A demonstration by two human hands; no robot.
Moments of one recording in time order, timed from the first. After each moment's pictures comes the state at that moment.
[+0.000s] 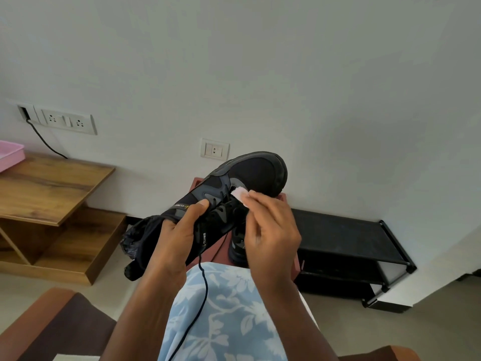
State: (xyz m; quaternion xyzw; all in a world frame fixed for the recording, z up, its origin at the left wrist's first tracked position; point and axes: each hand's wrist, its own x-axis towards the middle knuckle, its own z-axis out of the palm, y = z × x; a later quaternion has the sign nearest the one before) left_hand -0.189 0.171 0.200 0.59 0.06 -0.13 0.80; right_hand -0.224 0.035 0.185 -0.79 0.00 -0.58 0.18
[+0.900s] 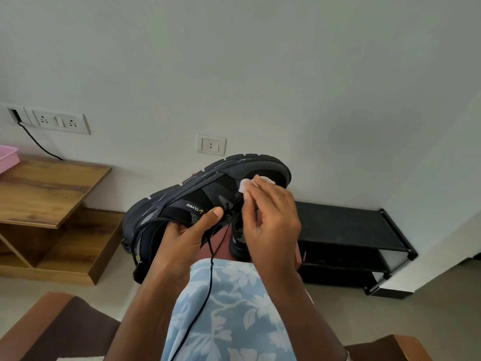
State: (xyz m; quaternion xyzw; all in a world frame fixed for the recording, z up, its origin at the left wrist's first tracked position) left_hand -0.201 0.166 0.204 0.58 -0.01 -0.13 0.81; right_hand -0.216 0.024 0.183 -0.81 0.03 -0.55 0.18
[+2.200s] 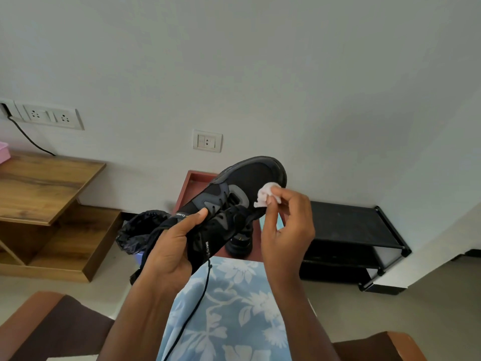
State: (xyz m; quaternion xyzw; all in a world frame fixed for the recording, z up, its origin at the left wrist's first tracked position) left_hand -0.192 0.166 0.192 0.44 0.14 -0.27 0.84; right_hand -0.229 0.006 0.171 -0.75 0.11 -0.57 0.31
